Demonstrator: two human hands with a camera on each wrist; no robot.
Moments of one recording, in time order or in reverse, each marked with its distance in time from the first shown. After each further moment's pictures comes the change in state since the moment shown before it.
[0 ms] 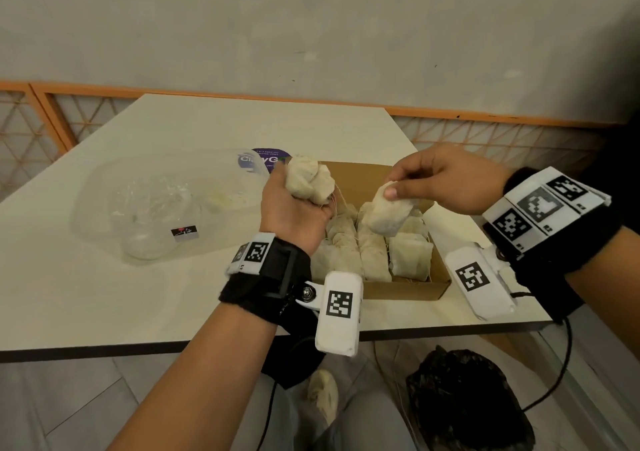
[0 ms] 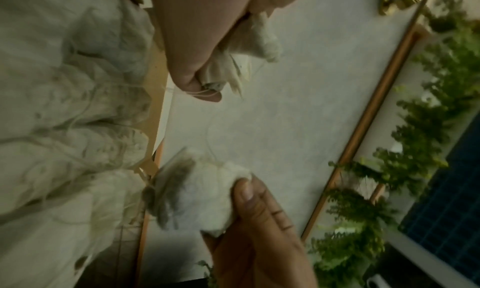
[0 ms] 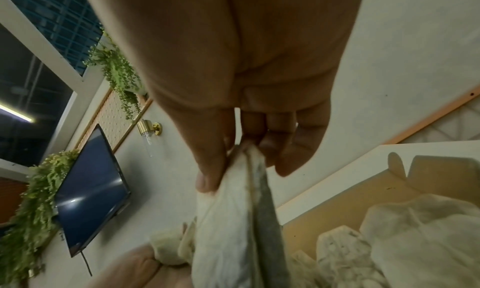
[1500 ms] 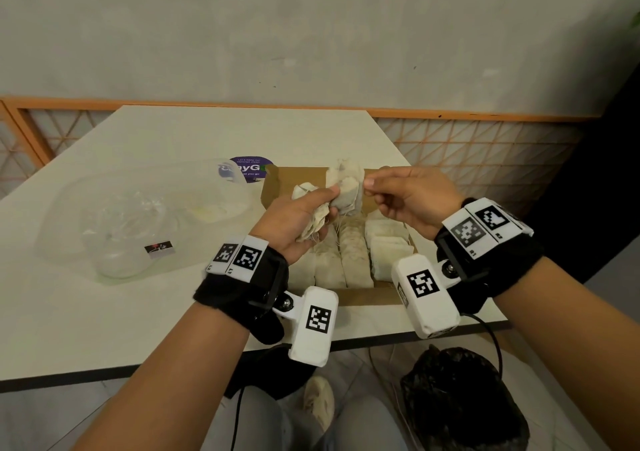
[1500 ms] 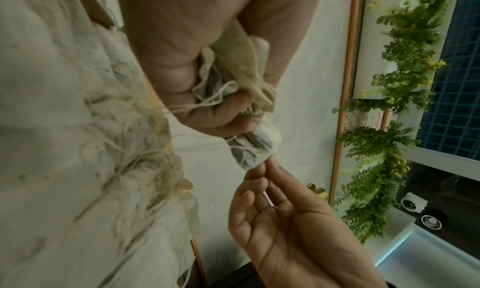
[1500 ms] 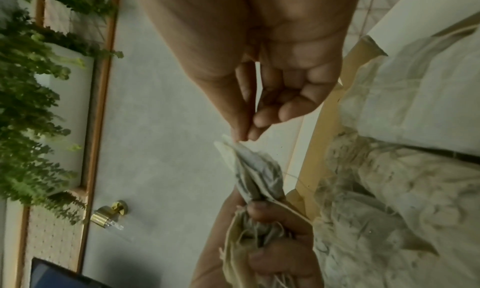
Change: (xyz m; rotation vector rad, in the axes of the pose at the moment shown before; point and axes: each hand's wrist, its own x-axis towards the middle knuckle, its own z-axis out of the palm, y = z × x) left_hand 0.001 -0.010 0.013 0.622 -0.046 -0.195; right_hand 0.009 0.022 0.030 0.882 0.325 0.270
